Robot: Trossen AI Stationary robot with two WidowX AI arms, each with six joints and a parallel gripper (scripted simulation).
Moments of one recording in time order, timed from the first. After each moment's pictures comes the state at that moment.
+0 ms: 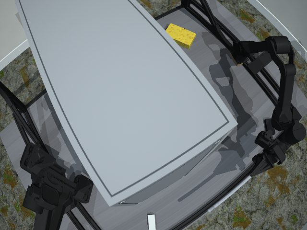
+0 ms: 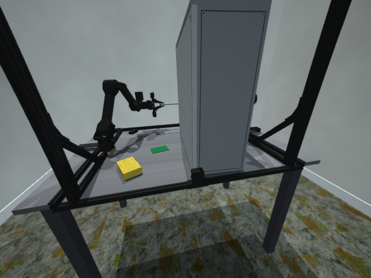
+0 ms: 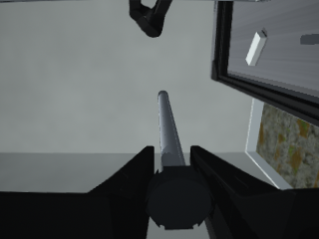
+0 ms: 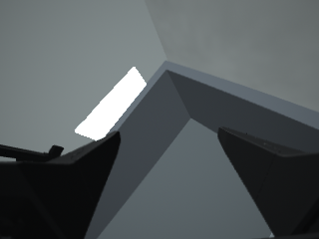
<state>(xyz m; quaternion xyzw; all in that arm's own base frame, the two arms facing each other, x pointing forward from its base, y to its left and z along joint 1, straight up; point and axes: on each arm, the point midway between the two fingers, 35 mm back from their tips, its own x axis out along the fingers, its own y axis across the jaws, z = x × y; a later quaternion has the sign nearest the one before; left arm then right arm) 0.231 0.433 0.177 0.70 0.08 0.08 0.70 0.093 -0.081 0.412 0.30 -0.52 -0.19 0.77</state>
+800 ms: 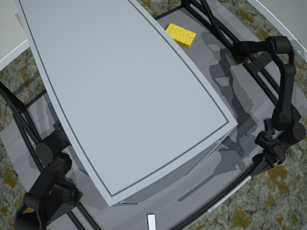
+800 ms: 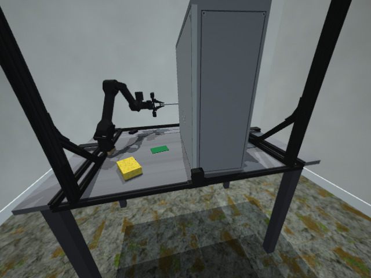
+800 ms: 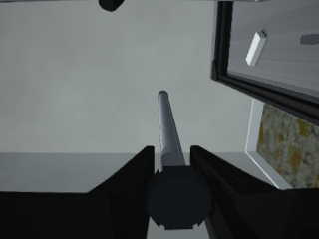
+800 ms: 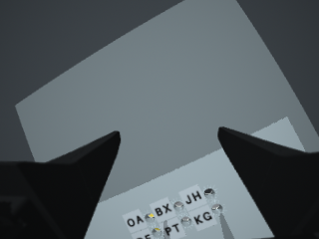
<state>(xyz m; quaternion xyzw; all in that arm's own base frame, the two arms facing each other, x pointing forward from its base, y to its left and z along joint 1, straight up) 0.231 0.433 0.177 0.70 0.08 0.08 0.70 0.265 -0.036 0.309 0.16 -0.27 -0.23 0.92</state>
